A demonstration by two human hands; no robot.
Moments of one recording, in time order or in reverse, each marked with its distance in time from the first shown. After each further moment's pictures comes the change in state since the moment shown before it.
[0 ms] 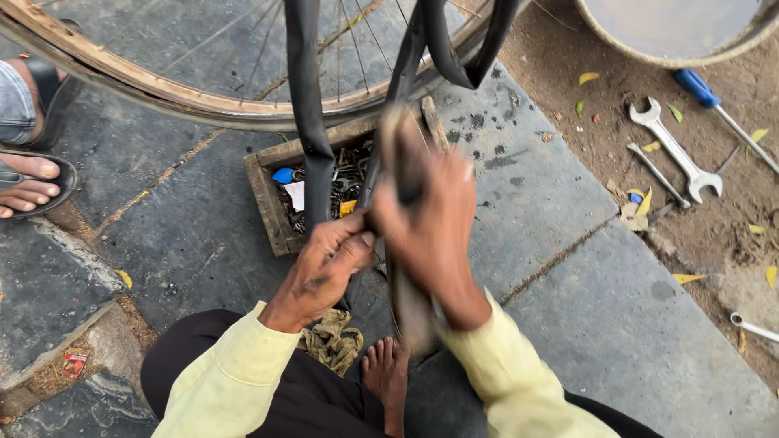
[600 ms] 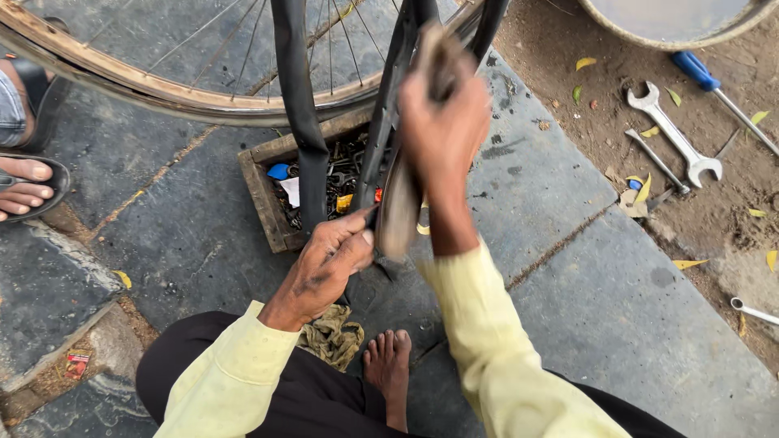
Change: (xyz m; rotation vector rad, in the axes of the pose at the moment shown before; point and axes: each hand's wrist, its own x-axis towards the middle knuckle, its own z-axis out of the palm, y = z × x) left_hand 0.001 -0.005 0.006 0.036 0.006 -0.020; right_hand 0.083 0.038 0.031 0.246 0.272 0.223
